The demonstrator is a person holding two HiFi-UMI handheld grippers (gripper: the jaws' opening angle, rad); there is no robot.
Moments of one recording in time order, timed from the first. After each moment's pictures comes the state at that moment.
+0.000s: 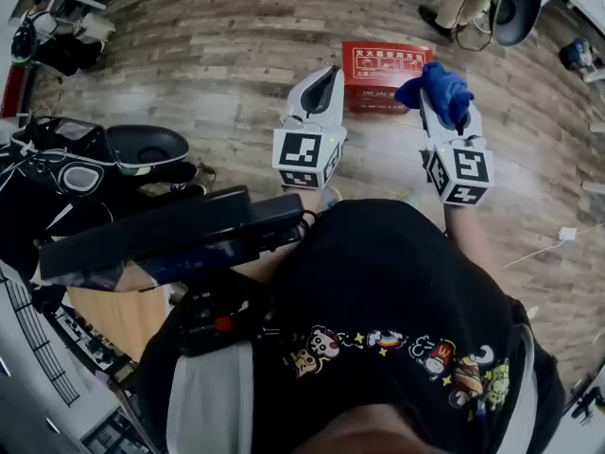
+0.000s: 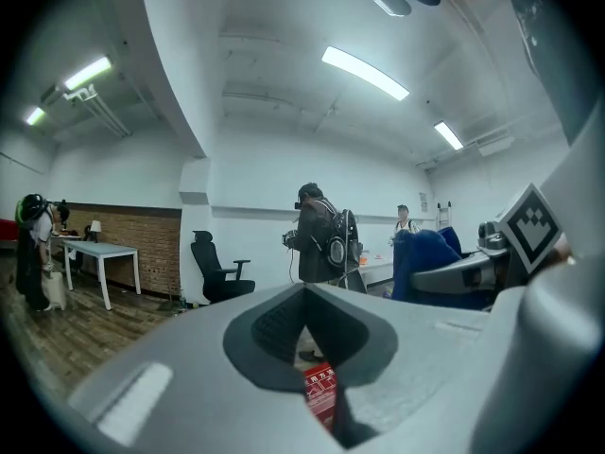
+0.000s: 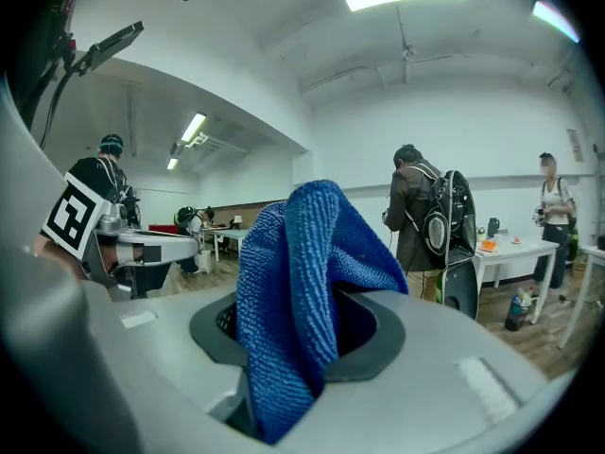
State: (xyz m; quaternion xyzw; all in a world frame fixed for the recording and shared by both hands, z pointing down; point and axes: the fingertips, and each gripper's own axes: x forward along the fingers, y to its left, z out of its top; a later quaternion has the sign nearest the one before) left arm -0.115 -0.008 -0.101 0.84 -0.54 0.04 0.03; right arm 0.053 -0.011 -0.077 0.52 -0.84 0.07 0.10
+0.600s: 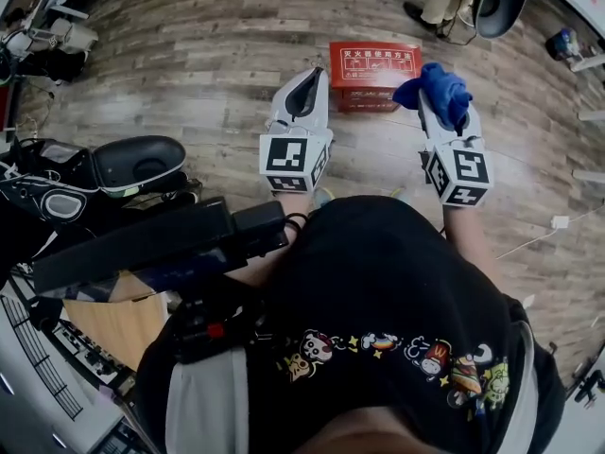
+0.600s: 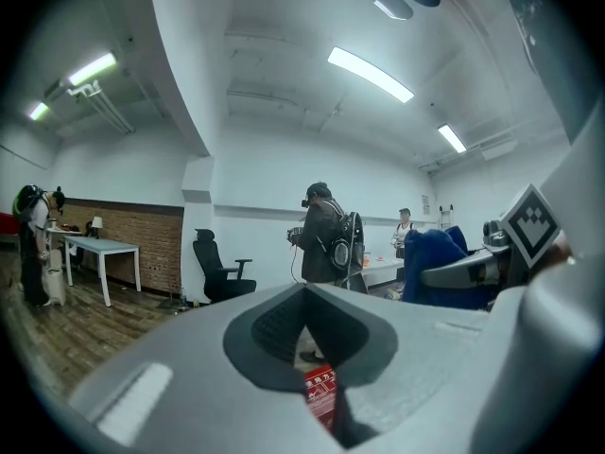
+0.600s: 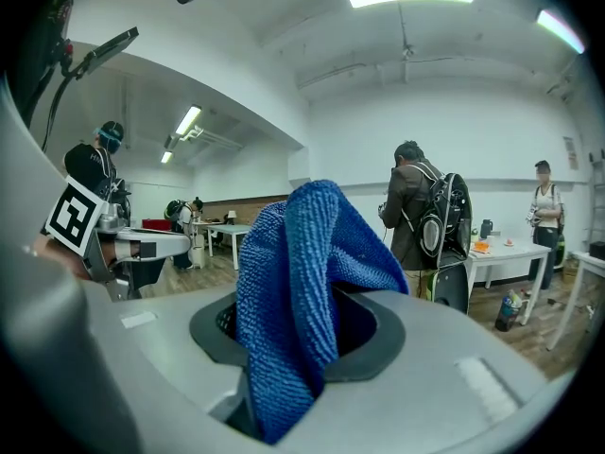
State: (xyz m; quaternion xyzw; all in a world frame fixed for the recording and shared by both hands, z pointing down) left arm -0.132 -0.022 -0.091 0.84 -0.55 0.03 0.04; right arm 0.061 -0.019 -0.071 0.54 -0.83 0.07 0.12
